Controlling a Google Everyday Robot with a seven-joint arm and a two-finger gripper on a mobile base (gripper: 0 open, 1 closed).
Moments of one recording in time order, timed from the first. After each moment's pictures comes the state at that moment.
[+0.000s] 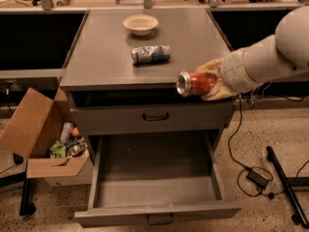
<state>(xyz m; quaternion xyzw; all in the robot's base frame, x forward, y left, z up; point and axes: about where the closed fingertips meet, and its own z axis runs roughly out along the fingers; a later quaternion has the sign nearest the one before) 0.568 -0.163 0.863 -0.75 0.56 -0.06 0.35</state>
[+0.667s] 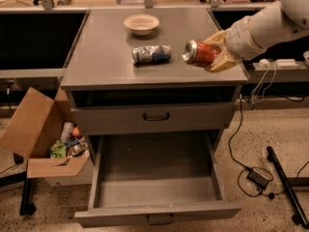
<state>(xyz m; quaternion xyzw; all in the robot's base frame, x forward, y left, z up) 0.647 -0.192 0.900 -0.71 0.60 -0.03 0.37</state>
